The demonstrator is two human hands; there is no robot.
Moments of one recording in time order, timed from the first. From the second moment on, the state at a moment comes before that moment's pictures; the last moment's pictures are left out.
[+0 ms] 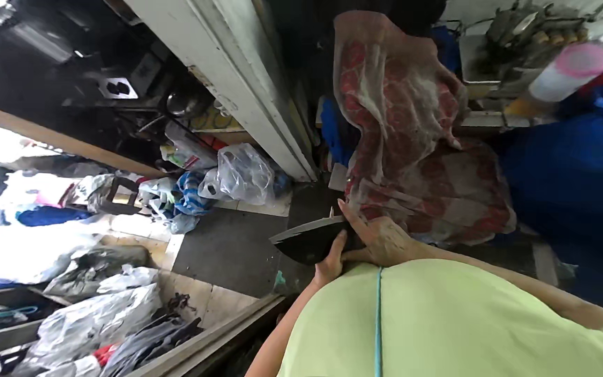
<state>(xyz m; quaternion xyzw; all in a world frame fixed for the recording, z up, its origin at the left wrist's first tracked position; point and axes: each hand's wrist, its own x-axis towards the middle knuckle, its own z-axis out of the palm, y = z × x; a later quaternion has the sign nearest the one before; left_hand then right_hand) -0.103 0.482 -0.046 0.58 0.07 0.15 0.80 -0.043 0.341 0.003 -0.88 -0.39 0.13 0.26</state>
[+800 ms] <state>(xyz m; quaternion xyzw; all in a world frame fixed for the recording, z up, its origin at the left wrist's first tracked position) -0.078 0.623 -0.047 0.47 0.07 -0.02 0.88 0.044 0.462 -0.060 -0.40 -0.25 0.58 0.67</state>
